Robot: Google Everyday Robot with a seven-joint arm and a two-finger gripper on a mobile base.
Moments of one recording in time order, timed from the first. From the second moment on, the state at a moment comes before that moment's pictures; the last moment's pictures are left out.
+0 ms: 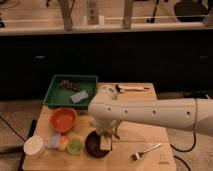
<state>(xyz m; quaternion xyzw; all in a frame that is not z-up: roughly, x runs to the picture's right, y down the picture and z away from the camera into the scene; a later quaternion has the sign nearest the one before) -0.005 0.214 0.701 -0.24 -0.24 -0.65 0.68</state>
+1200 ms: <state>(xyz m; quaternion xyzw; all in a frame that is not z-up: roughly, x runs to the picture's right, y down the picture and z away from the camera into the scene) -0.004 0.213 0.700 -0.24 -0.25 -0.65 0.67</state>
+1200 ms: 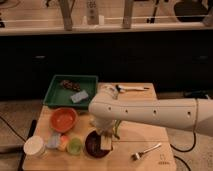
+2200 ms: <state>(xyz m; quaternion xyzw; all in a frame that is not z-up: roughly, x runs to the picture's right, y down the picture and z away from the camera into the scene) -0.004 0.213 0.700 -0.23 -0.25 -0.66 0.67</state>
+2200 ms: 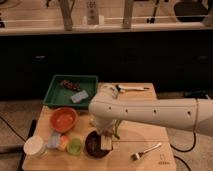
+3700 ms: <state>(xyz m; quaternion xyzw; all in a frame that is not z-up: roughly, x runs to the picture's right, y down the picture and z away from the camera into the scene) -0.025 0.218 0.710 -0.23 -0.26 -0.67 0.65</state>
